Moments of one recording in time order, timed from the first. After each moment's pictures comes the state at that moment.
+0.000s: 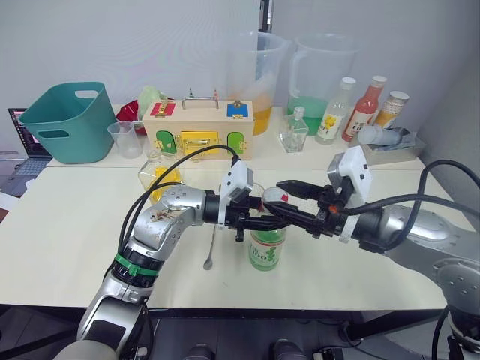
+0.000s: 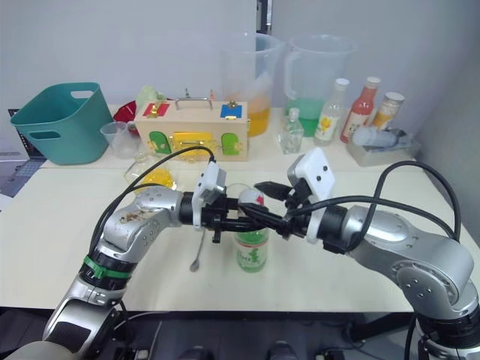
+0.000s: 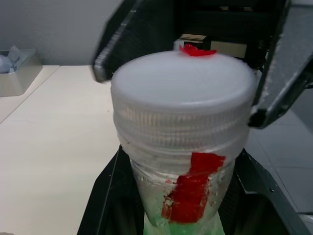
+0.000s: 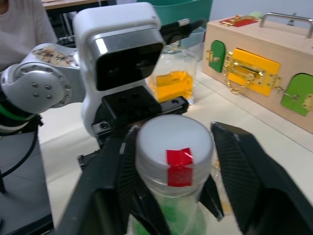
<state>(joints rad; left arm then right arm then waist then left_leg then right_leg) -0.74 0.40 -0.24 -0.07 -0.49 0.53 -1.13 -0.50 -0.82 -0.08 -0.69 1.12 0.90 0.32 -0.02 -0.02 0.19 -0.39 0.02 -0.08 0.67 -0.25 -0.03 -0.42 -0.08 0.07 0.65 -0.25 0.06</state>
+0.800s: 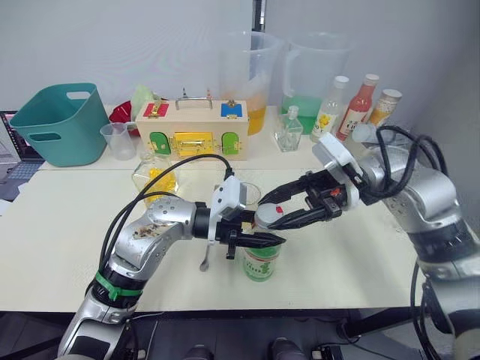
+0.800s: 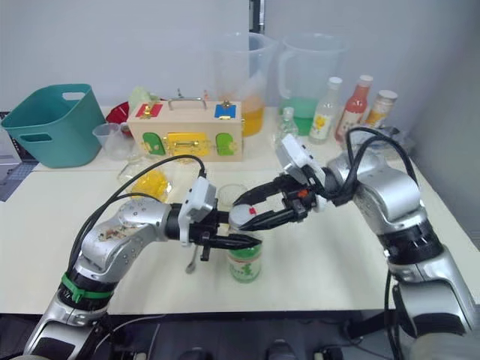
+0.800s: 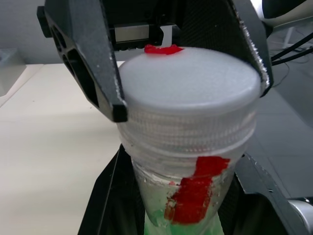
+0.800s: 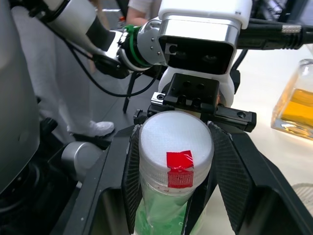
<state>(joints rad) -0.61 0.49 -0.21 -0.30 -0.53 0.59 -1.09 -0.96 -0.74 0.26 0.00 0.66 0.53 1.54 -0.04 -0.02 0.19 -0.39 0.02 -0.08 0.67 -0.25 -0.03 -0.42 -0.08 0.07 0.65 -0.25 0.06</state>
